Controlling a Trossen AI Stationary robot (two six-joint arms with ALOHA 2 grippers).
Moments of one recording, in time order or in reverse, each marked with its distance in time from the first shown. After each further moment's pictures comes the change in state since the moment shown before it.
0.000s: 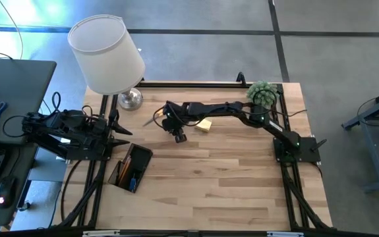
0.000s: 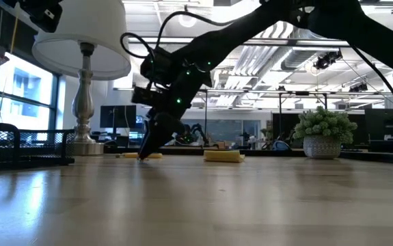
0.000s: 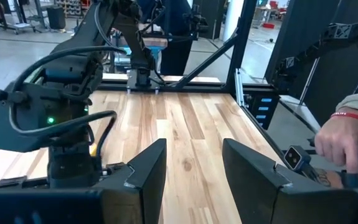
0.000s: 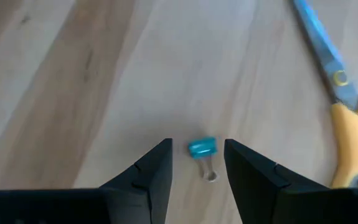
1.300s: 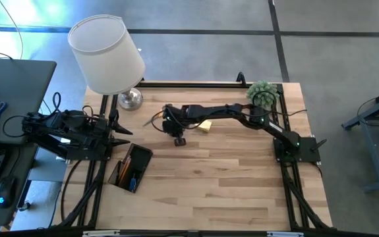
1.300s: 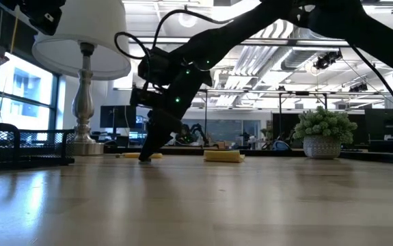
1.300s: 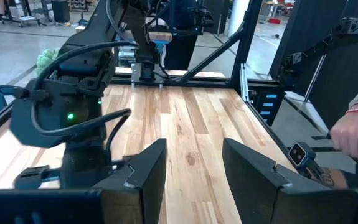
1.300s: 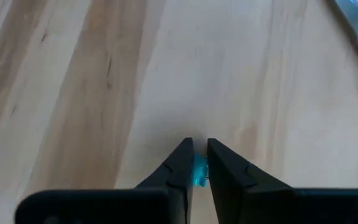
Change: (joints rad) left arm 0.000 0.000 0.000 -0.025 -0.018 -0.012; right arm 0.032 0.009 -0.004 -0.072 -0.016 0.165
